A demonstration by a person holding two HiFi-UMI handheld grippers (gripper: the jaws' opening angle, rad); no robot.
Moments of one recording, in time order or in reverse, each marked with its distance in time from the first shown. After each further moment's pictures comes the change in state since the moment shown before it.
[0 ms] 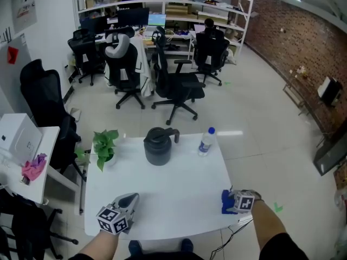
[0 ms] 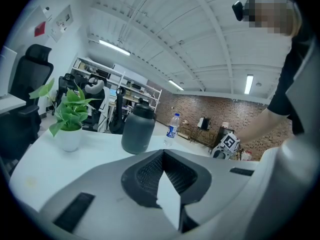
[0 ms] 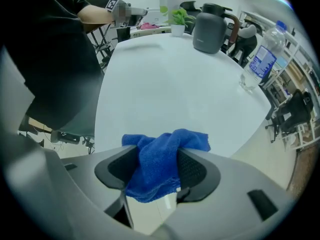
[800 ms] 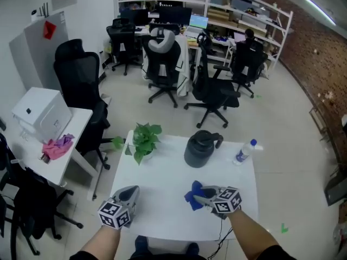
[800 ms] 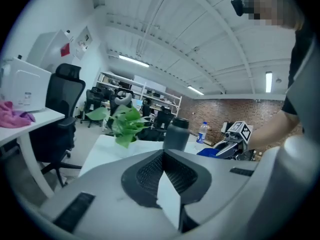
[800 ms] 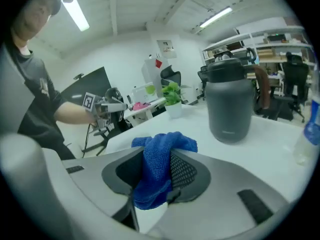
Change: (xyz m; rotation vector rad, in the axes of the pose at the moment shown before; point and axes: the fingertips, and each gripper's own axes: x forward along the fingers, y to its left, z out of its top) left arm -0.113 0.115 0.015 -0.022 -0.082 0.270; right arm -0.029 -0.005 0.374 0.316 -0.810 0.133
